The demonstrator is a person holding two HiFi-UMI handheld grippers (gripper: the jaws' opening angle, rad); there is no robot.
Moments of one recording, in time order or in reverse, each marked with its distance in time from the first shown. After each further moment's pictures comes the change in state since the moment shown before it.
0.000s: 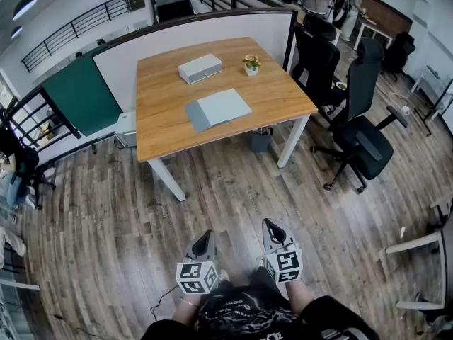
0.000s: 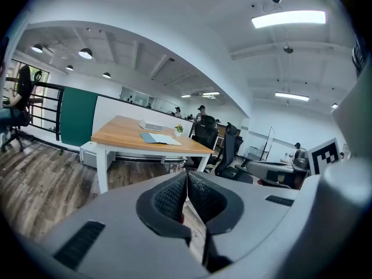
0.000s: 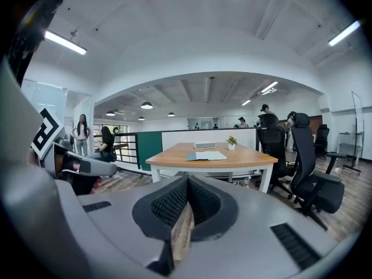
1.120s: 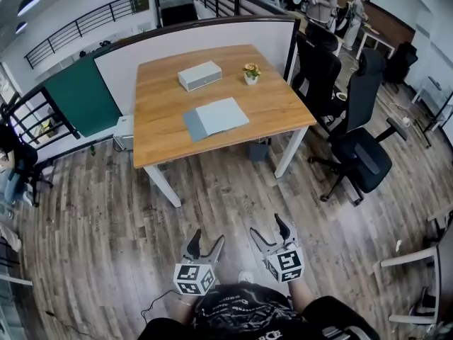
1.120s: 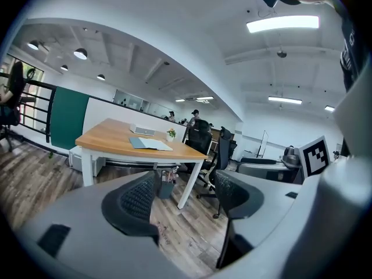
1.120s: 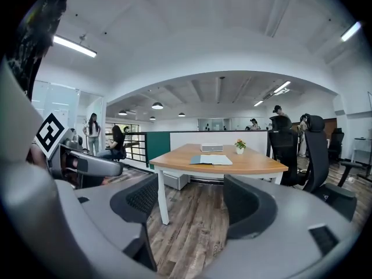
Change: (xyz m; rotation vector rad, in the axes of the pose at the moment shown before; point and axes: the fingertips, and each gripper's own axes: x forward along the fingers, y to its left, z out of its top) left arm 0.033 -0.031 0.015 0.008 -0.047 -0.053; right arm 0.019 -0.035 0.019 -0.057 0.007 0.129
